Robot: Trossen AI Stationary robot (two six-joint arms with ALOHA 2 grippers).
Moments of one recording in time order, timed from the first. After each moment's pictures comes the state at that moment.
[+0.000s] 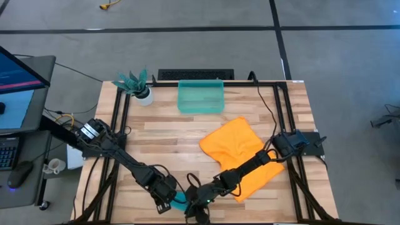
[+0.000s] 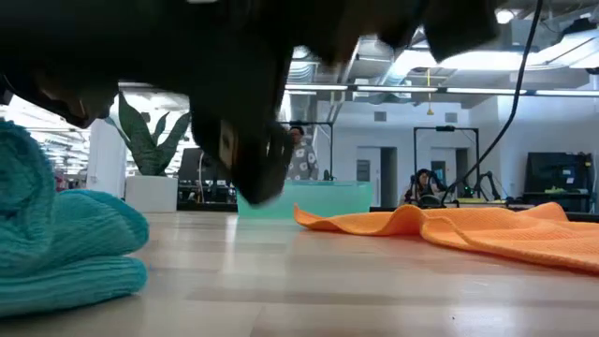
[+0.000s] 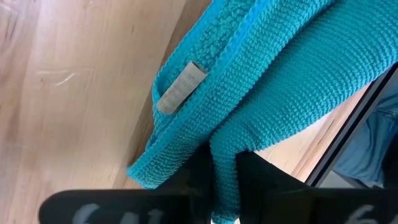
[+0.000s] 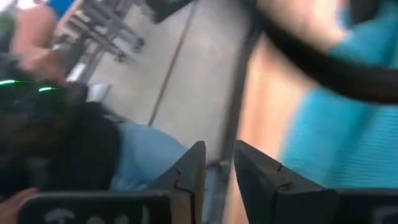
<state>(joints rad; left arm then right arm) -0.64 1.85 1.04 -0.47 0.22 -1.13 0.53 2.29 1.48 0.38 -0.21 0.63</state>
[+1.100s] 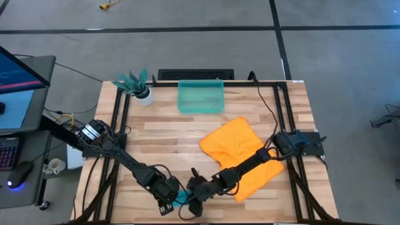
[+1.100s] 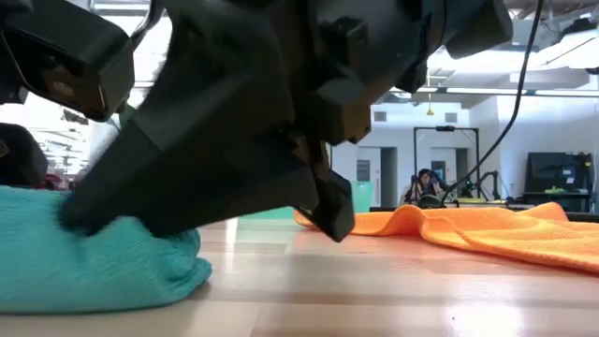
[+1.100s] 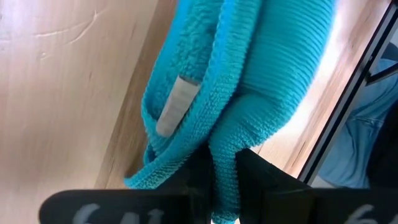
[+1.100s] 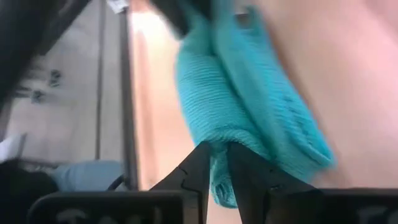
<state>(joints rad) -0.64 1.85 1.04 -0.37 0.19 -1.11 0.50 2.28 1.48 0.11 0.04 0.86</state>
